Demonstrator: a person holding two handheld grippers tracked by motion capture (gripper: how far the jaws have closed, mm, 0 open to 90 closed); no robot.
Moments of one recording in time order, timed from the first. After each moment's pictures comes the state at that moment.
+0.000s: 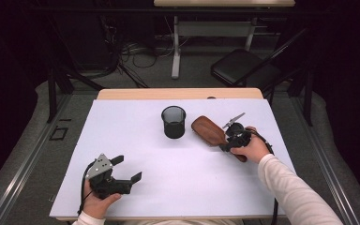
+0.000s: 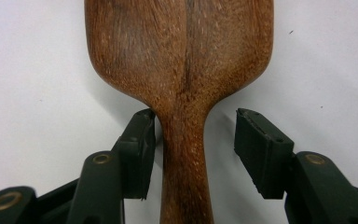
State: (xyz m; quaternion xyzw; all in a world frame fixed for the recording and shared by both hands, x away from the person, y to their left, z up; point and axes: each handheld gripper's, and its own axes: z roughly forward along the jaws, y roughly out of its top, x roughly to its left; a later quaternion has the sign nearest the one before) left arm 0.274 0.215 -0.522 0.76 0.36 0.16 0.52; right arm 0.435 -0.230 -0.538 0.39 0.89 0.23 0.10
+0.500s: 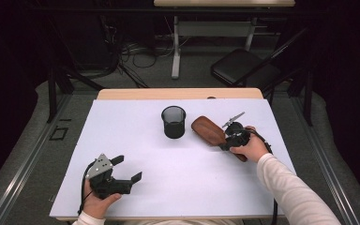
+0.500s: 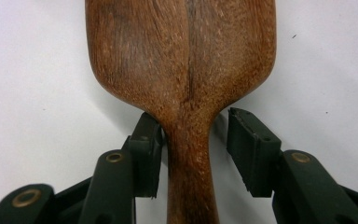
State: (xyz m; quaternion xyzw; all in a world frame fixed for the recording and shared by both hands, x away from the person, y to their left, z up) left arm 0.275 0.215 -0.522 0.76 0.36 0.16 0.52; right arm 0.438 -0.229 -0.539 0.39 0.88 0.24 0.10
